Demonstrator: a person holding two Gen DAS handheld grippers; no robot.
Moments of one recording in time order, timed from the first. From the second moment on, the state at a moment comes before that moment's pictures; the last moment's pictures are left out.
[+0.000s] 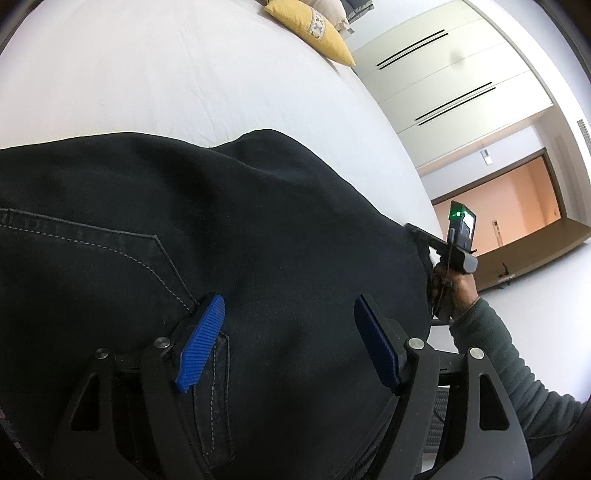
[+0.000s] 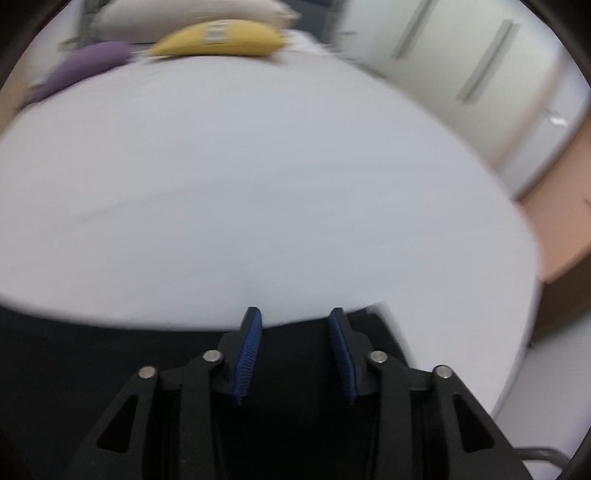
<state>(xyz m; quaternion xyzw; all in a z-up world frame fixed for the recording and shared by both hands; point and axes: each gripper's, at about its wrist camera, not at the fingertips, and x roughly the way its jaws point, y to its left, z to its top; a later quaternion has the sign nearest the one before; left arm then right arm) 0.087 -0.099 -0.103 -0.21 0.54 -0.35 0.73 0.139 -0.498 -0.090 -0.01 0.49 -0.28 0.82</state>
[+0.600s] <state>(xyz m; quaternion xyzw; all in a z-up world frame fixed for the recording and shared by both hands) 0.084 -0.088 -0.100 -0.22 0.54 -0.36 0.73 0.099 -0.446 -0.094 0.26 0.48 0.00 0.84</state>
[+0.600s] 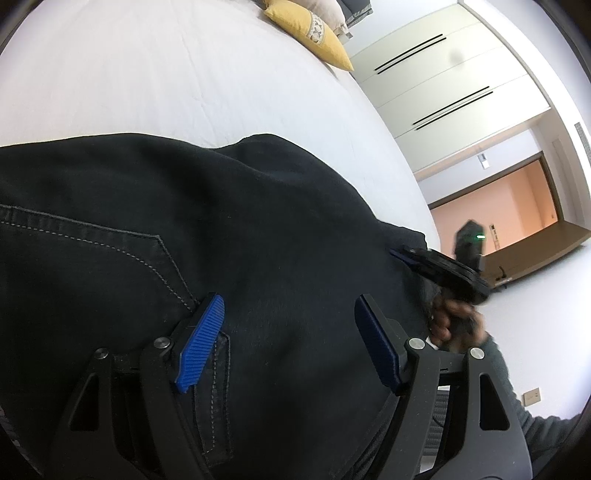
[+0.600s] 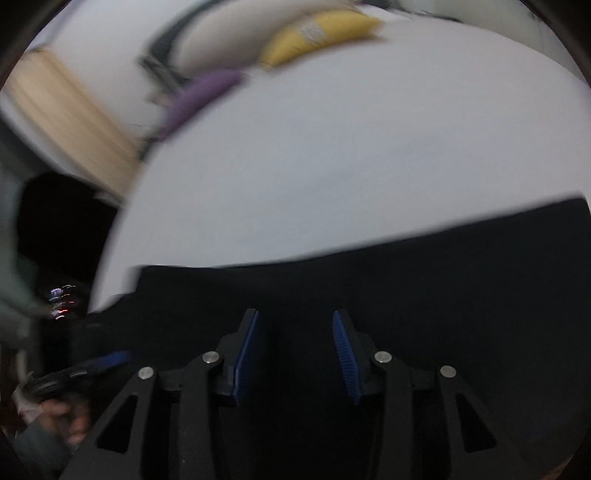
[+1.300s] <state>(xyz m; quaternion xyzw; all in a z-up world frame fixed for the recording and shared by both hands) 0.186 -0.157 -0.105 -0.12 0.56 -0.41 0.71 0.123 -0.372 -0.076 0.32 0.49 0.09 0.81</state>
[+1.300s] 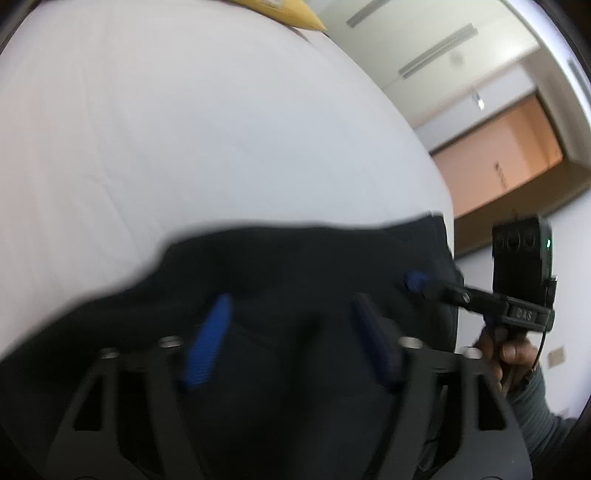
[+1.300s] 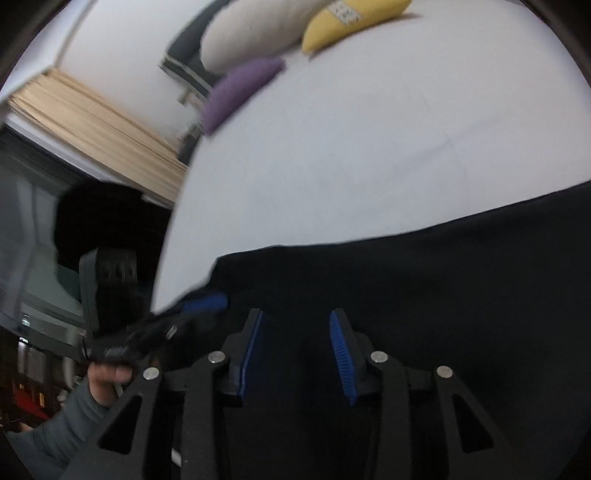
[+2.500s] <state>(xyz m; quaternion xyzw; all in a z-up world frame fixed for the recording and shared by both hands) 0.073 -0.132 -0.088 -0.15 0.56 -0.41 0.70 -0.082 -0.529 -0.139 0.57 0.38 0.04 0.72</state>
